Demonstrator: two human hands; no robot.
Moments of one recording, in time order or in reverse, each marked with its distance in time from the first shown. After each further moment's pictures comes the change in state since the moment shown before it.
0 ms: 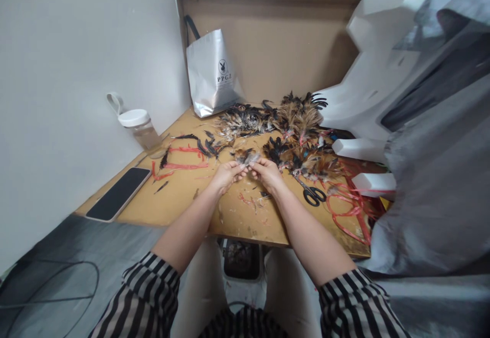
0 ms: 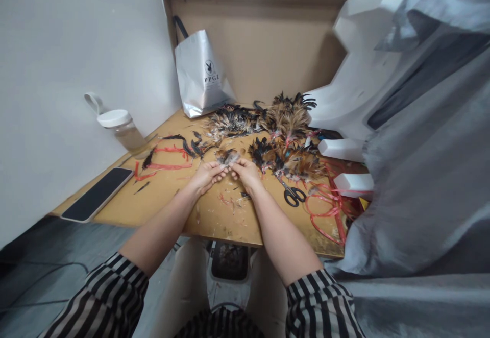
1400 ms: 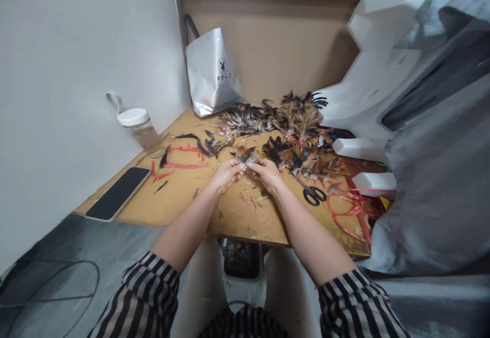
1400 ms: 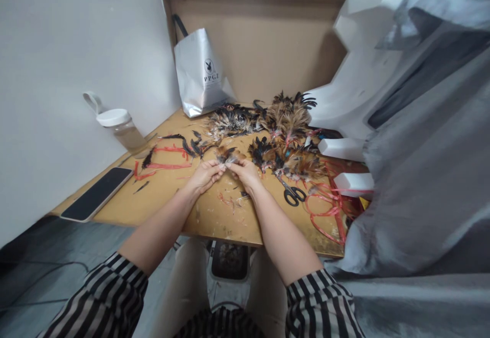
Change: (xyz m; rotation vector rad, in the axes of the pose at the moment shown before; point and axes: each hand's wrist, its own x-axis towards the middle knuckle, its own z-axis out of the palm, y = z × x) left_hand -0.001 0.001 0.003 -0.081 -0.005 0.044; right_hand -0.001 0.000 0.001 -0.041 0.010 0.018
